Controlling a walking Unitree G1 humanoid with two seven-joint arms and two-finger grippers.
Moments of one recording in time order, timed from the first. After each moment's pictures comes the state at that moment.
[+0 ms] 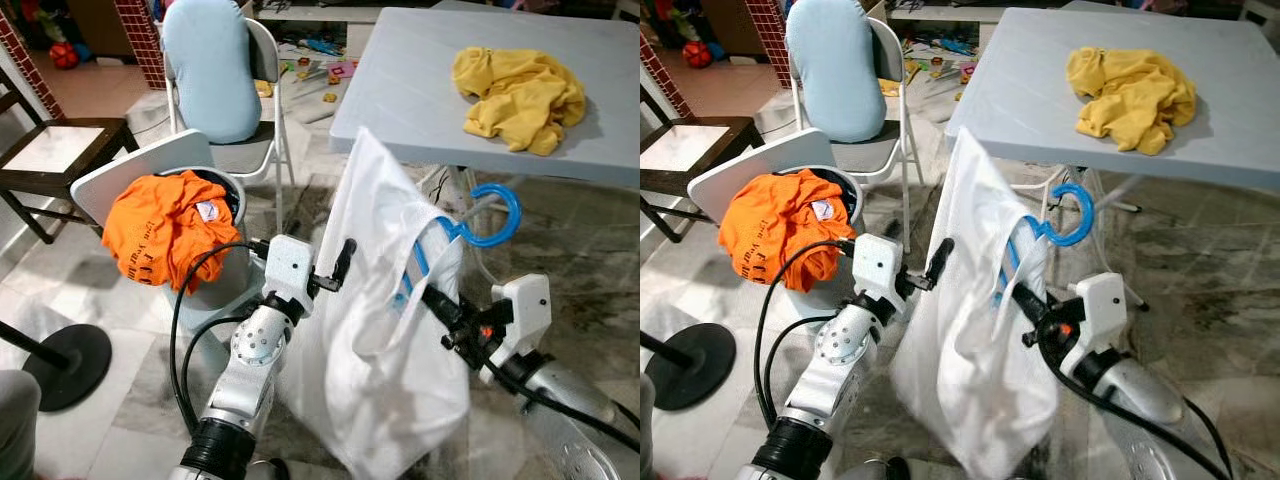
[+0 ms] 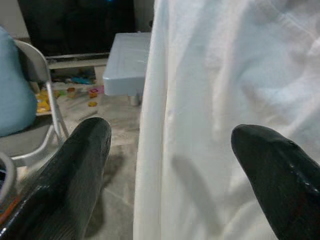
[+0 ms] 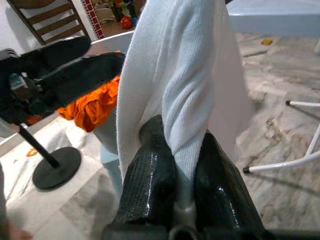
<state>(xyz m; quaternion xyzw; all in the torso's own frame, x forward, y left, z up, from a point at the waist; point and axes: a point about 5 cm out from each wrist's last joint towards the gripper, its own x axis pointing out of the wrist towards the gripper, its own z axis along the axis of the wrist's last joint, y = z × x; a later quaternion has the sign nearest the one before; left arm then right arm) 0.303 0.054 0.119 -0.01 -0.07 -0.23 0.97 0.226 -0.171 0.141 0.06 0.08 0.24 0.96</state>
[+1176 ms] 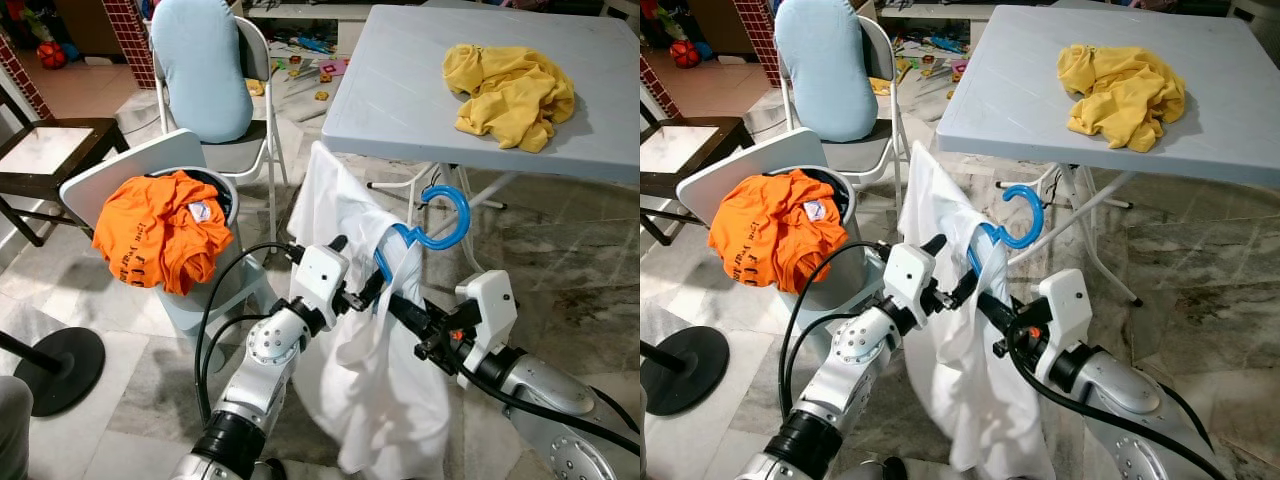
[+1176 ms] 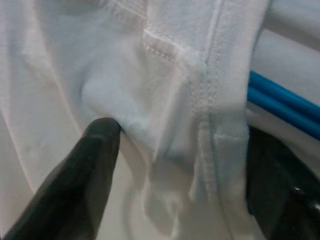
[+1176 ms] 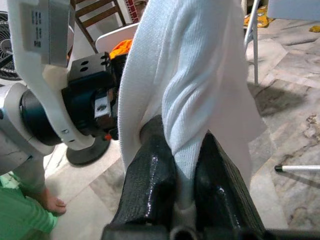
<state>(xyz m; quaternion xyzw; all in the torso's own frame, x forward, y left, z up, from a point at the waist) 0.301 0.031 0.113 0.01 -0.06 -0.34 0.94 0.224 -0.144 0.148 0.06 0.10 0.32 0.94</state>
